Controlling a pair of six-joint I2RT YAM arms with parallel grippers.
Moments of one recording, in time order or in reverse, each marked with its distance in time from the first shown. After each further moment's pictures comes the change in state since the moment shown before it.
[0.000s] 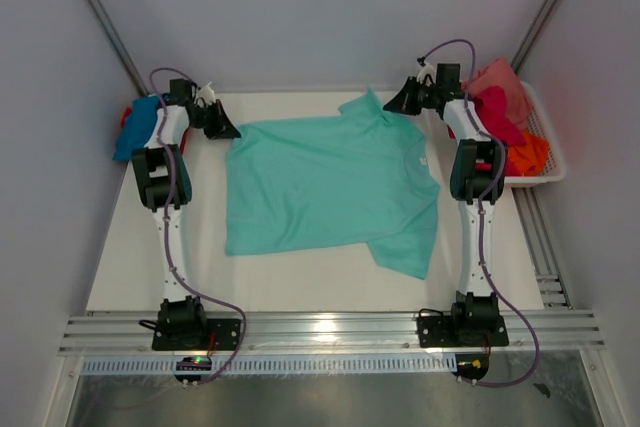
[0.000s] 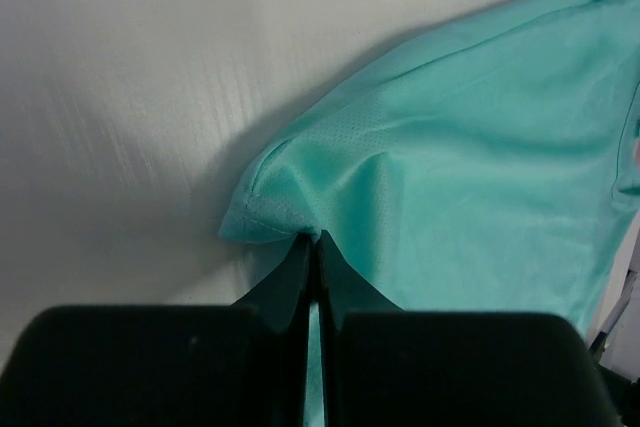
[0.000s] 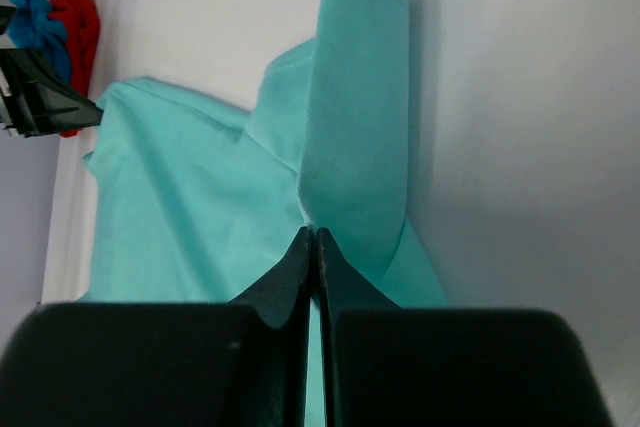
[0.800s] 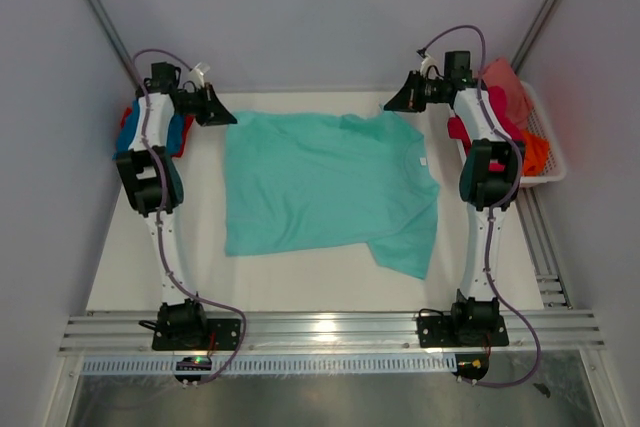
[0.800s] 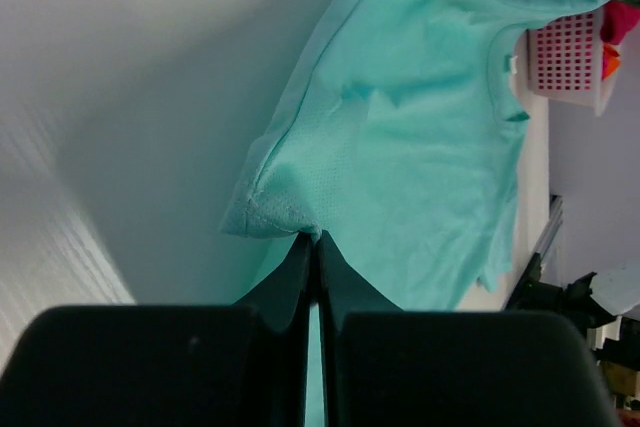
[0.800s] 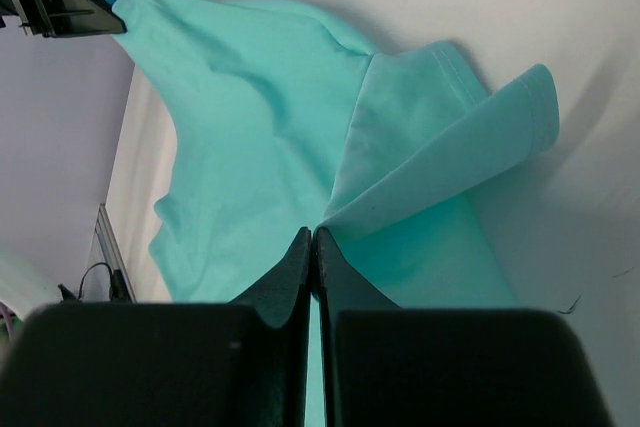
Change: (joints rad) left arm 0.025 -0.151 0.016 -0.186 0.191 0.107; right arm 0.000 -0.240 -0.121 -0.228 -0.164 -0.129
